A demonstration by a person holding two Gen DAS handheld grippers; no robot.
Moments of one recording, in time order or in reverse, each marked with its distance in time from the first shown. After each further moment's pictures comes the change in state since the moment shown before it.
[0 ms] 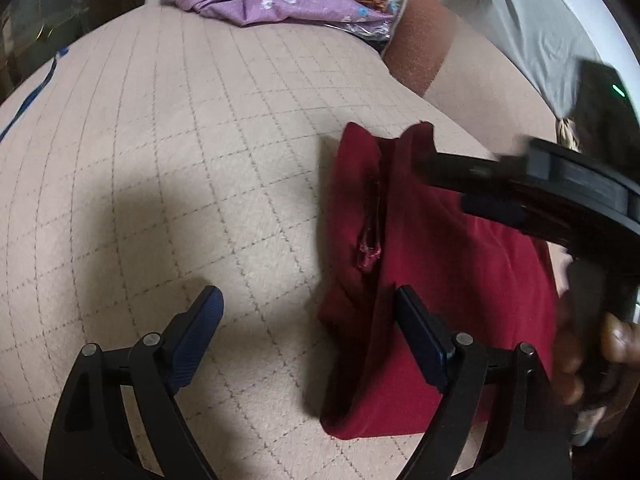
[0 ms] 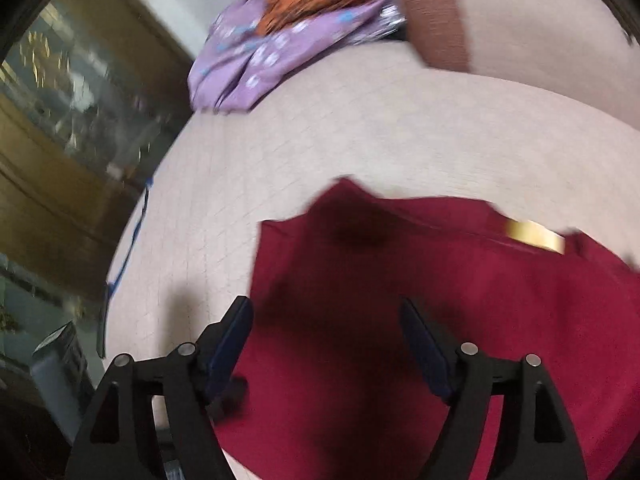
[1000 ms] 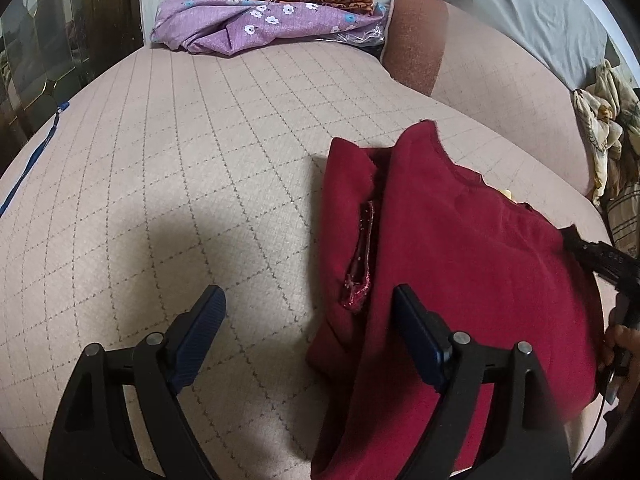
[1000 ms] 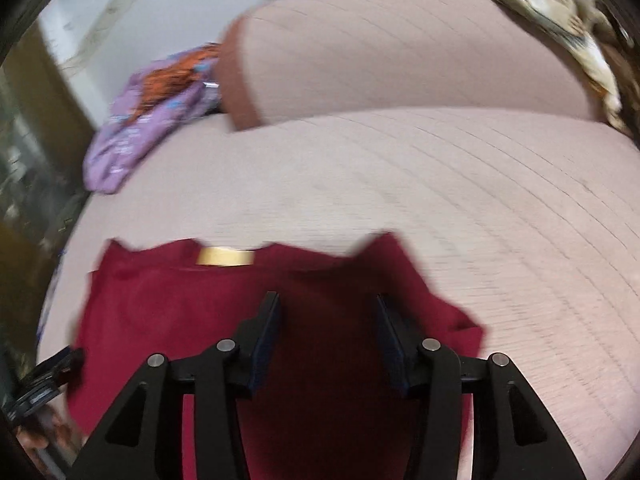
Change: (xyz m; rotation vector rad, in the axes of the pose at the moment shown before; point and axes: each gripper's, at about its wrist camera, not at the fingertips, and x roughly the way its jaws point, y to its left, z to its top) left arm 0.018 -0.029 0.007 0.135 -0.088 0.155; right arm -0.087 -0.236 -0.071 0.263 -0.243 -0.221
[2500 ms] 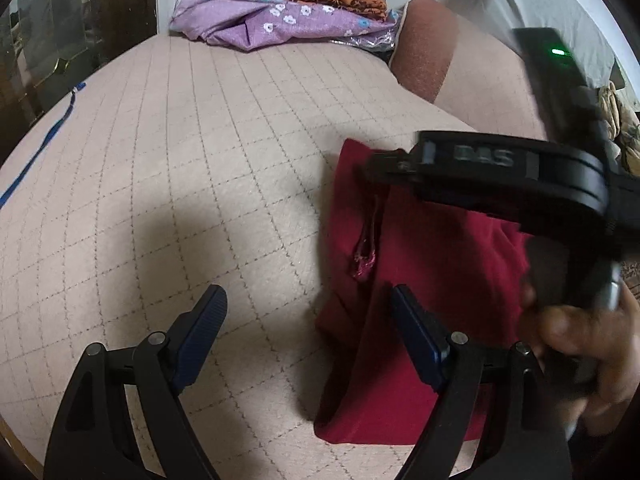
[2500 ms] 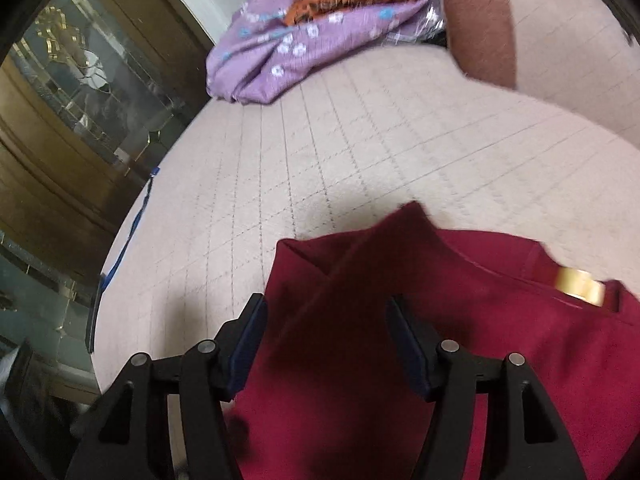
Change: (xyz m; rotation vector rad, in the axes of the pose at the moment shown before) left arm -0.018 0.013 -0.004 -0.064 0.035 -0.031; right arm 0.072 0.264 -0.006 -0.286 0.237 0.286
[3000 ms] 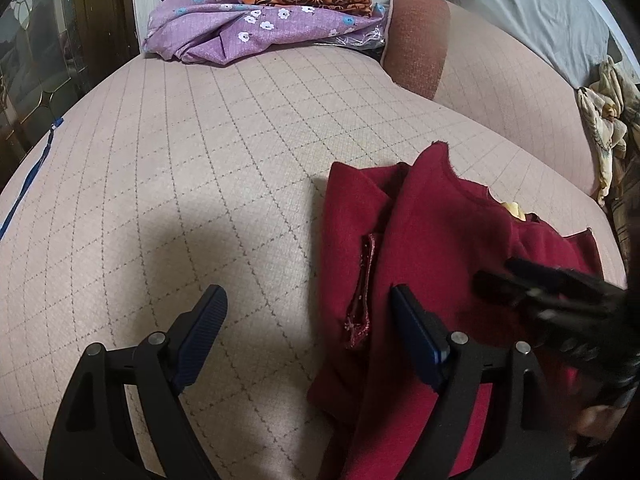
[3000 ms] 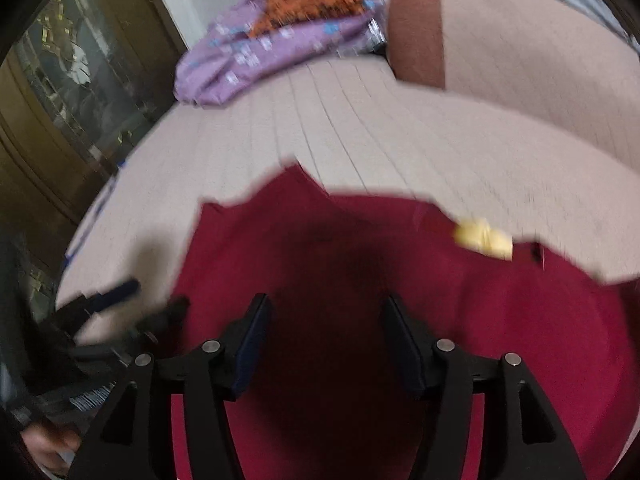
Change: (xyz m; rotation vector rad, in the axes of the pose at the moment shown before) left arm 0.026 -0.020 0.022 0.083 -0.028 0.046; right arm -0.041 -0.052 -0.060 -0.034 -0.064 -0.174
